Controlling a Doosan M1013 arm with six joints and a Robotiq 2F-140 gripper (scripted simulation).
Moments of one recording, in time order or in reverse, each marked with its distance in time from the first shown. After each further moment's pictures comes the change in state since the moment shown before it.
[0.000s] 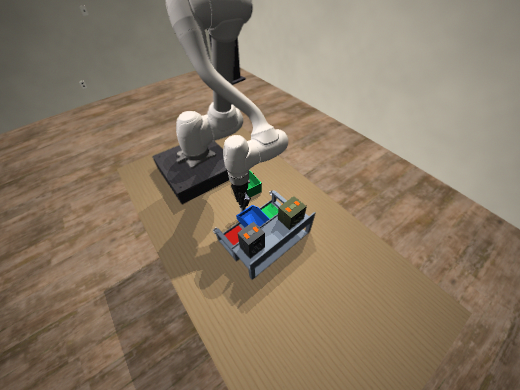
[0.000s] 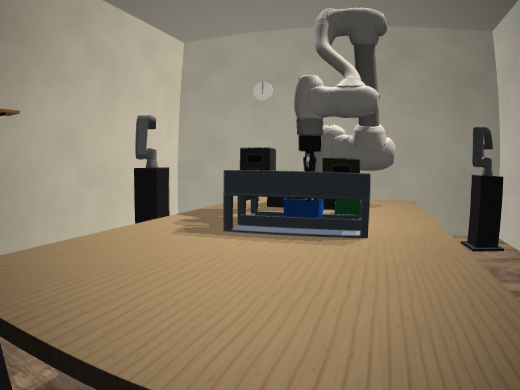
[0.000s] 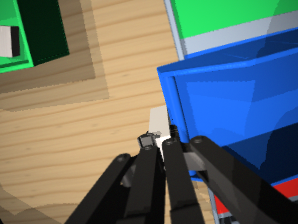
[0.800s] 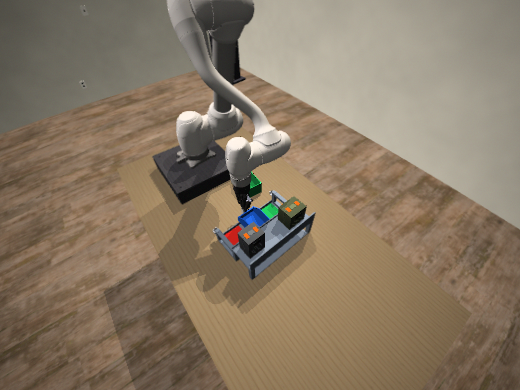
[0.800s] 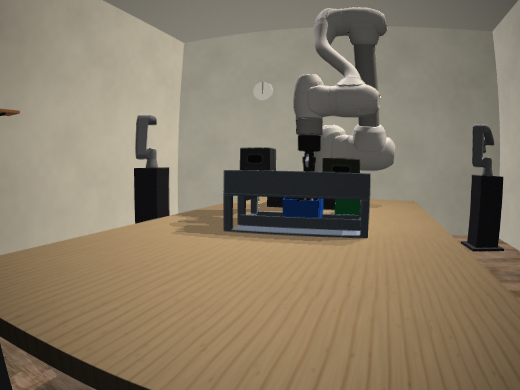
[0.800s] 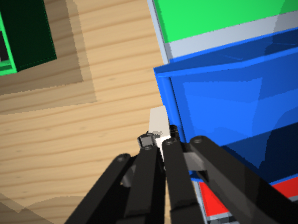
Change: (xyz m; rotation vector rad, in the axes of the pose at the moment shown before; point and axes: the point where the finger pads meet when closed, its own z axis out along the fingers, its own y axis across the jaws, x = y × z) arm 0.000 0.015 0.000 0.000 0.000 0.000
